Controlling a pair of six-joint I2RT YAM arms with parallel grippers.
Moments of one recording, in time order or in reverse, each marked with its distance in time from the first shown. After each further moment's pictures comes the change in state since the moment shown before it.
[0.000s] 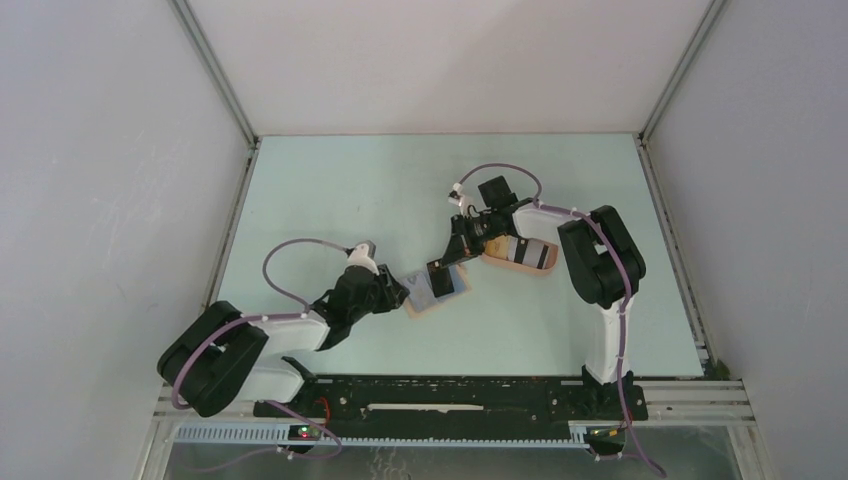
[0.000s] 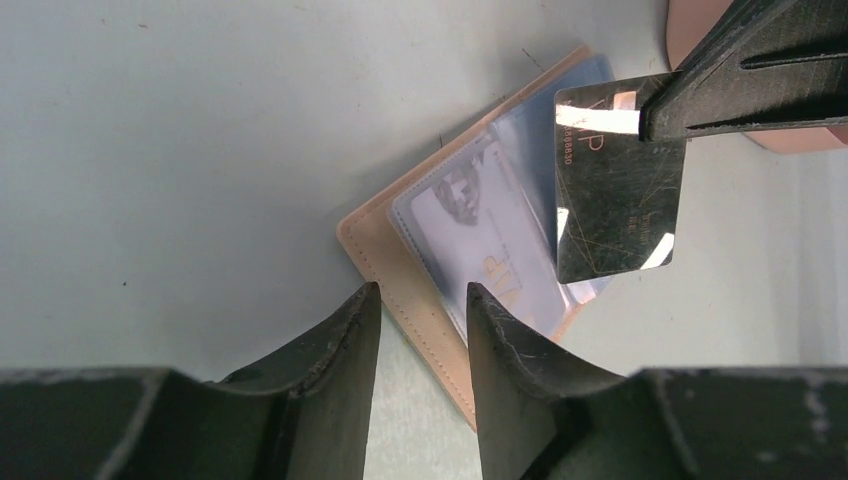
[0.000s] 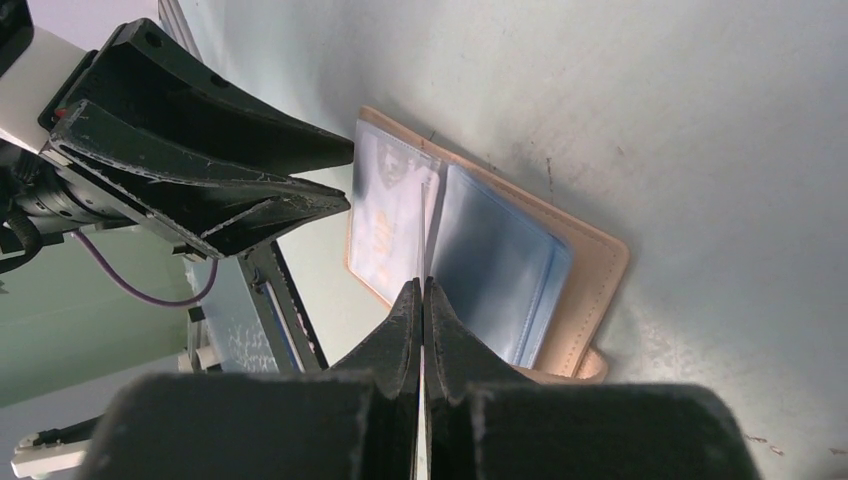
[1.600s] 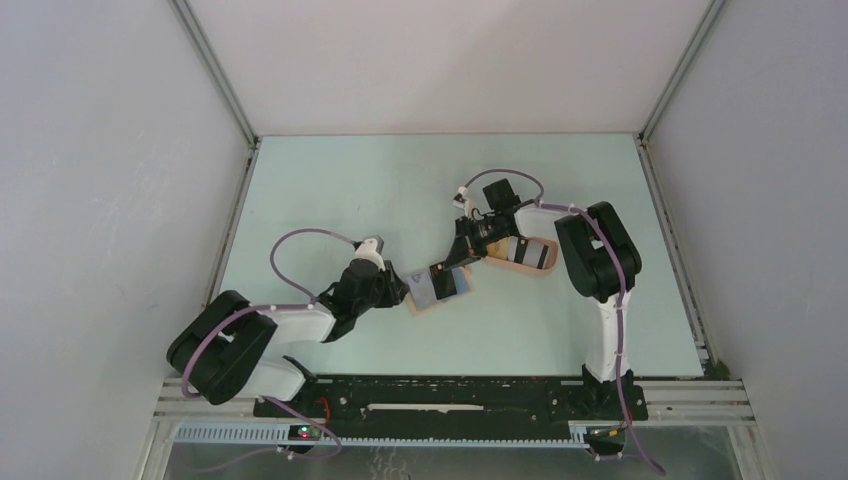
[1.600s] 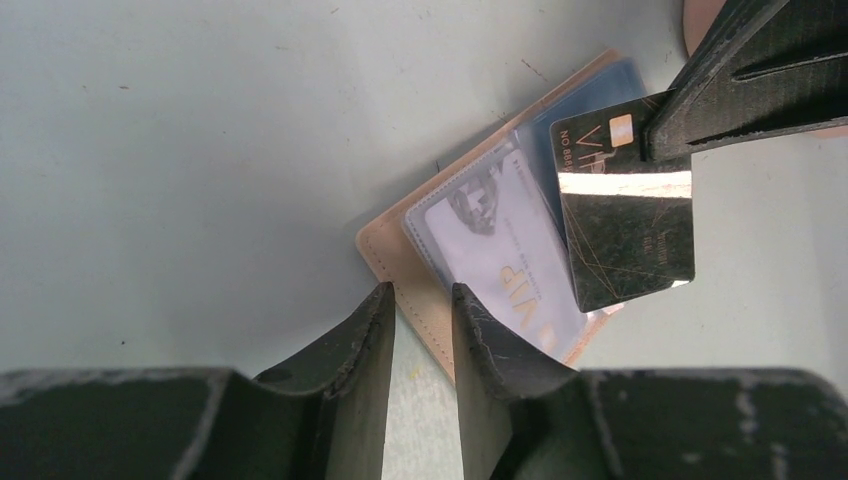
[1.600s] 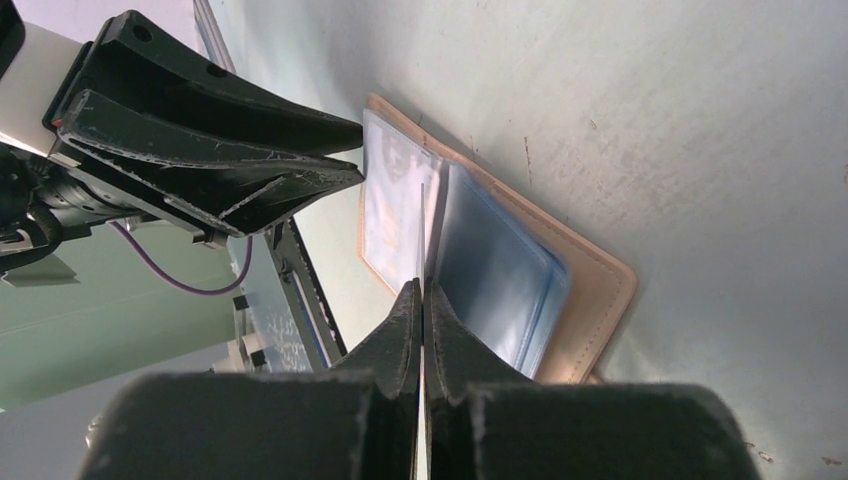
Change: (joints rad) left arm 0.003 0.072 0.068 -0.019 0.012 0.103; right arm -0.028 0.054 0.000 0.000 -0.086 0.029
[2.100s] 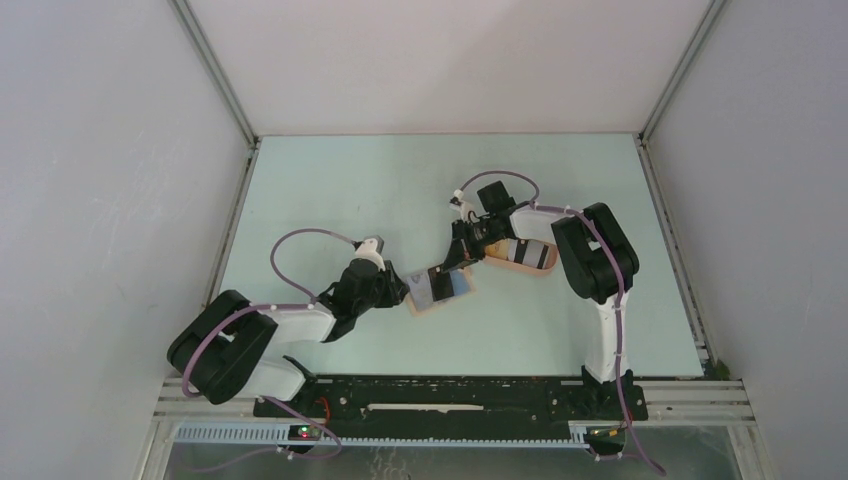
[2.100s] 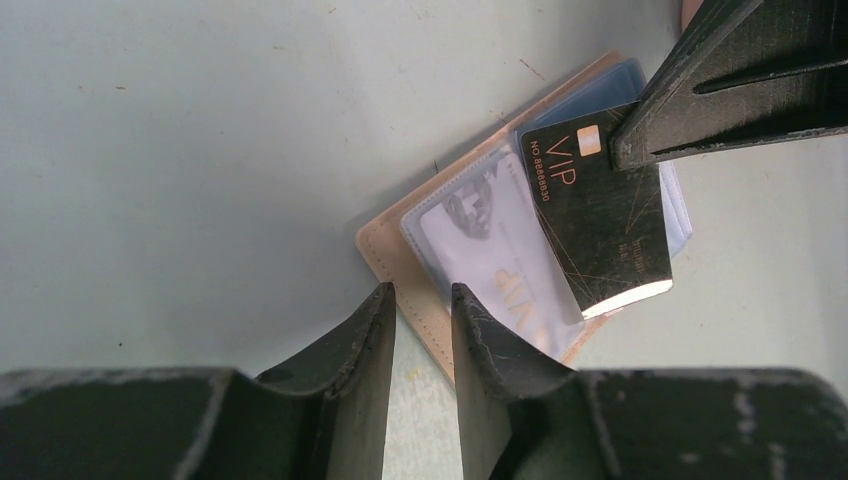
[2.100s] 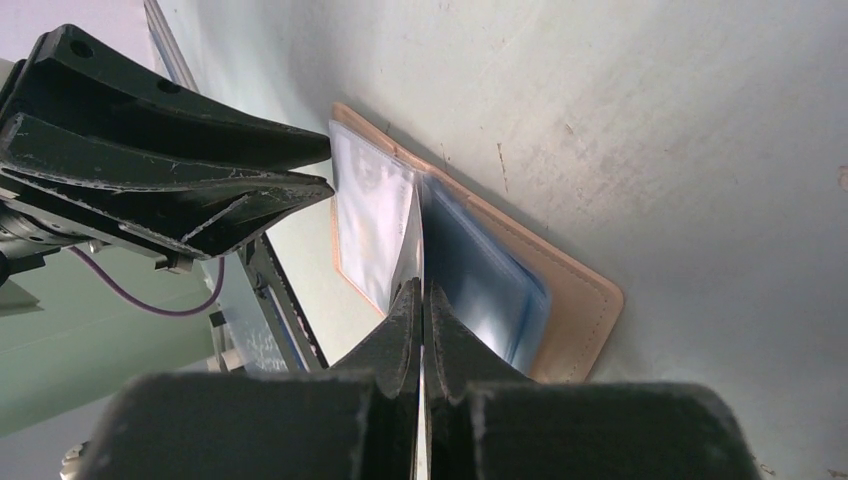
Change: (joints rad) left arm 0.001 0.004 0.000 0.005 0.008 0.000; right arm 0.023 0.000 0.000 -0.006 0.091 0.011
